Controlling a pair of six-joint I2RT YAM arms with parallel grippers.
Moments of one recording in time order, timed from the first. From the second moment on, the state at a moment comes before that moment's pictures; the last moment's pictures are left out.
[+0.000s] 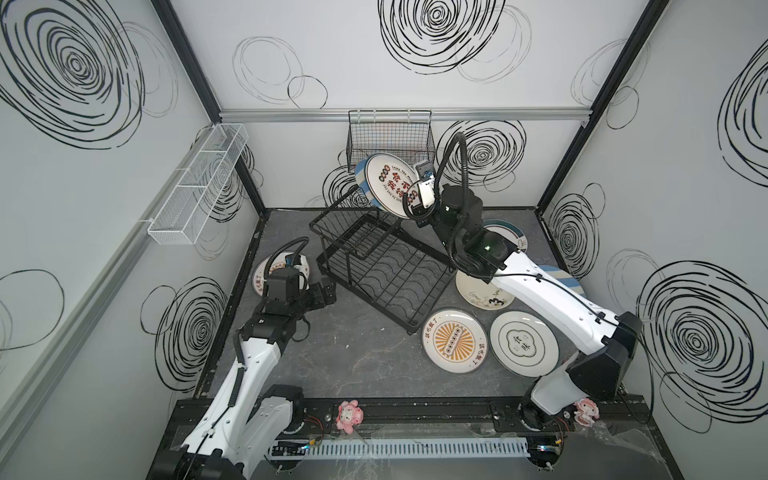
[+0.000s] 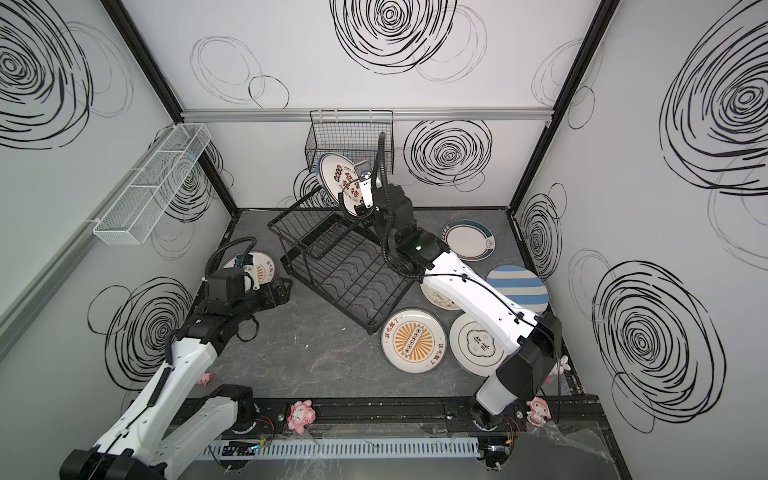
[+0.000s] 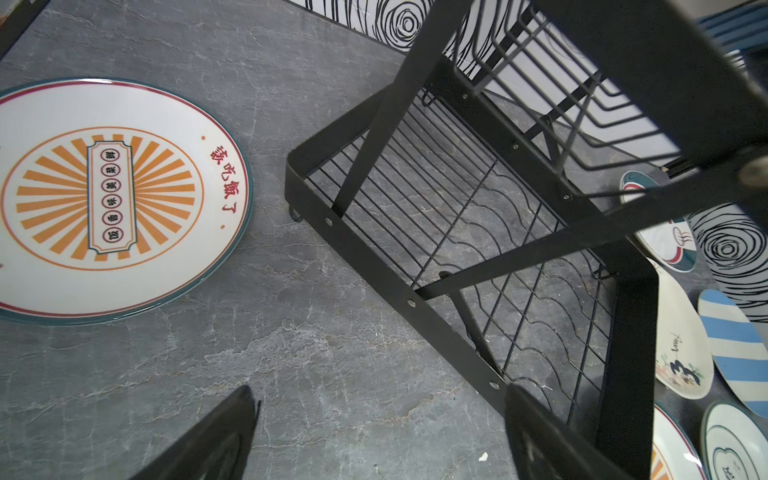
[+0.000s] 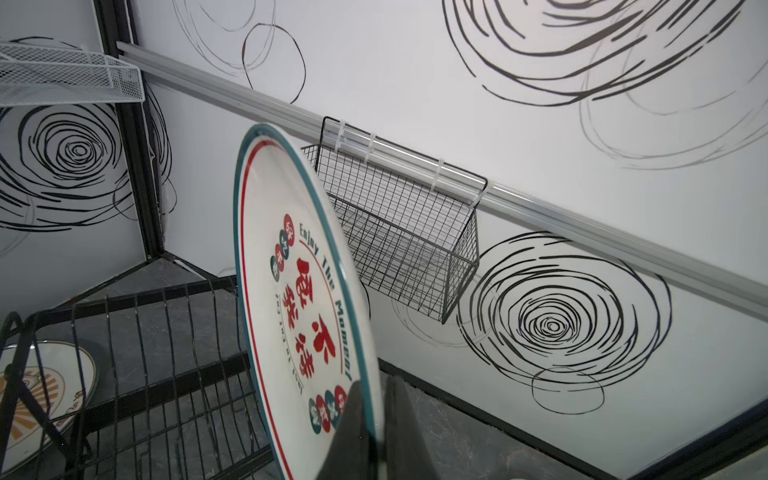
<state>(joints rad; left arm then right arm) -0.06 0.89 0.66 -0.43 0.14 -0.37 0.76 1.57 1.62 -0.09 0.48 -0.24</state>
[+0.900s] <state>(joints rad) -0.06 0.88 0.66 -0.43 0.13 -0.36 0.76 1.70 1.62 0.11 0.49 -0.40</state>
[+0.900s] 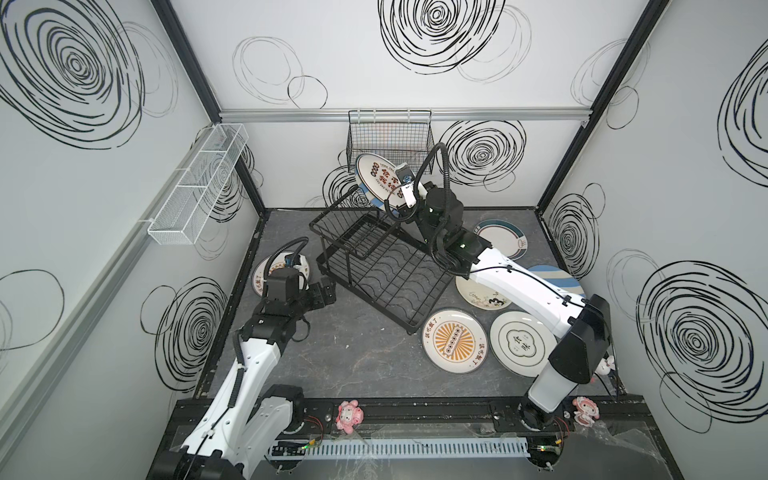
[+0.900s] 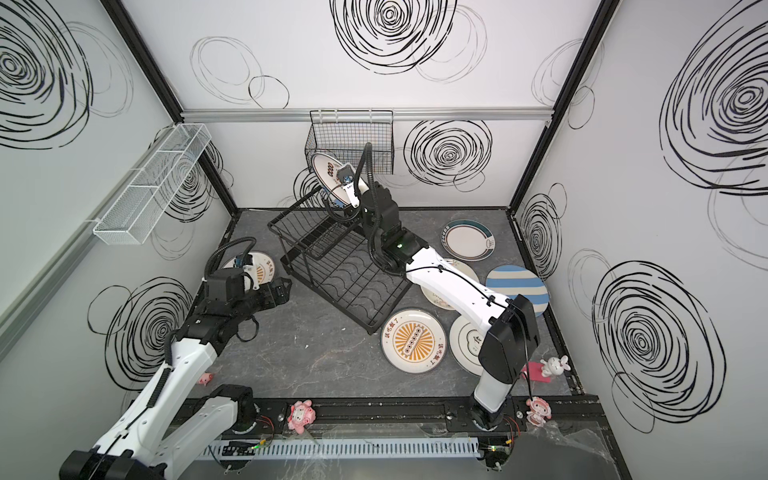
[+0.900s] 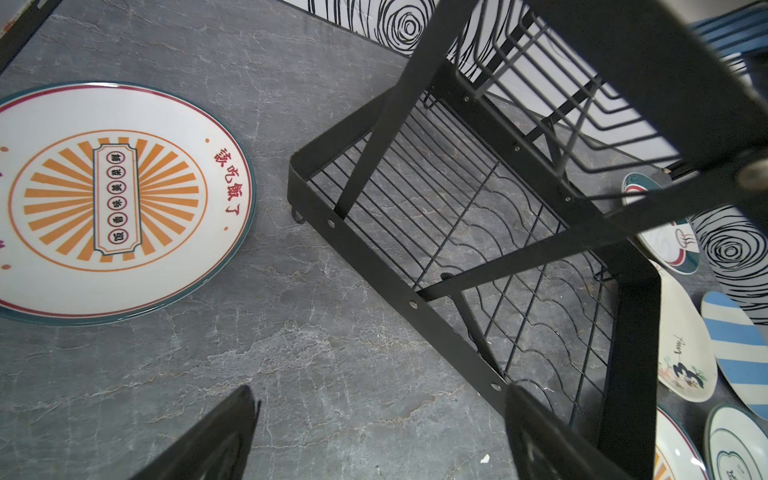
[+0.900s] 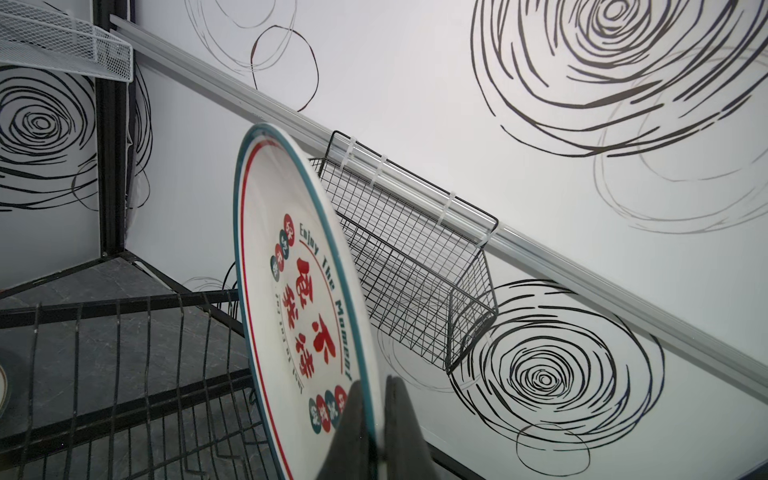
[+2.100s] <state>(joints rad) -0.06 0.88 0.66 -0.43 0.13 -0.36 0.73 1.73 1.59 0.14 0.47 -0.39</state>
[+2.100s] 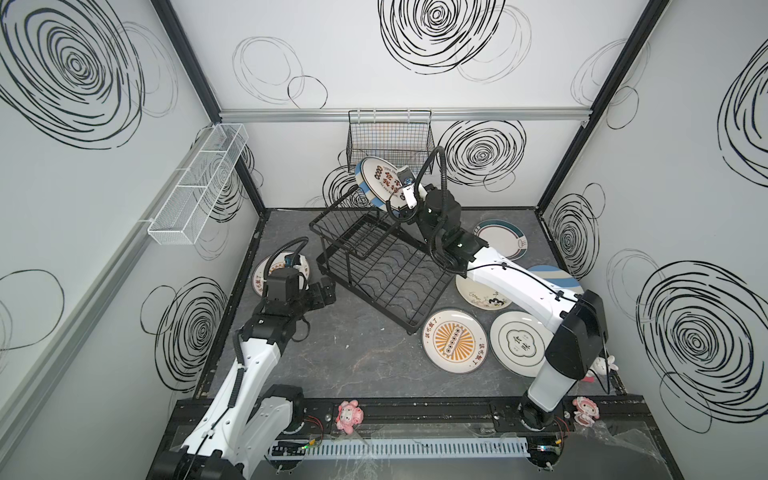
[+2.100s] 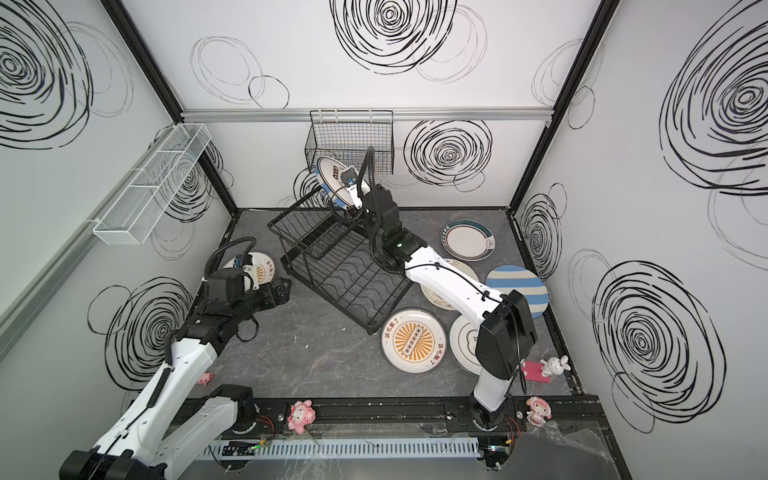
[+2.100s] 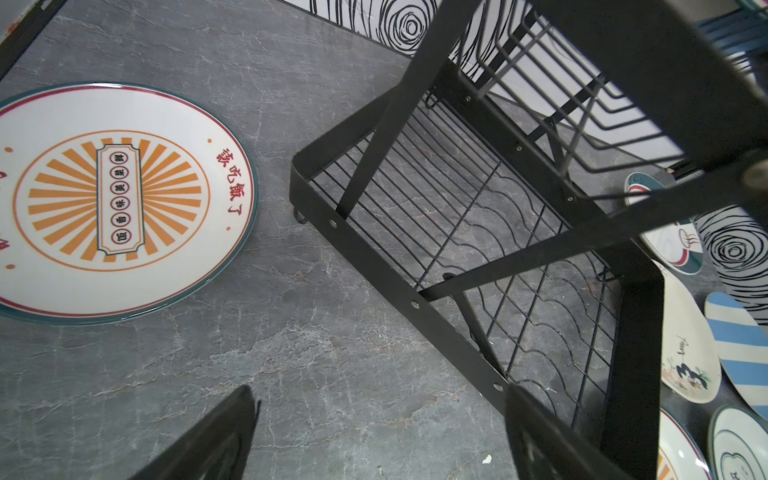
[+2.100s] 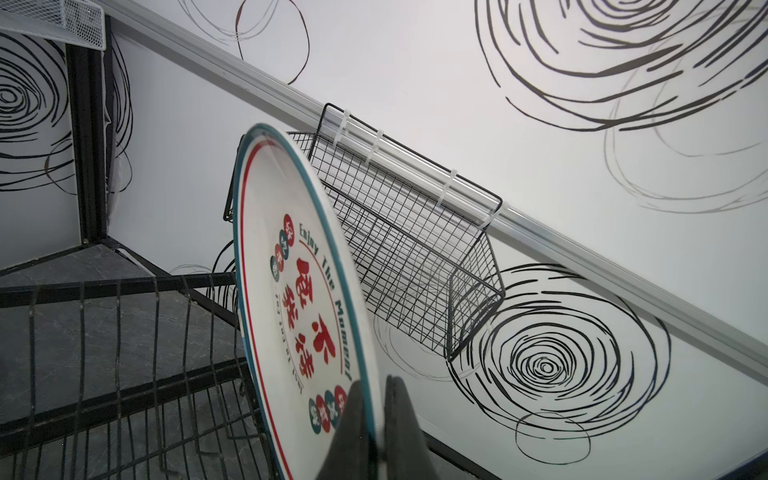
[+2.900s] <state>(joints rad) -0.06 0.88 0.66 -0.44 0.13 -0.36 0.73 1.89 1.70 0.13 0.48 -0.37</state>
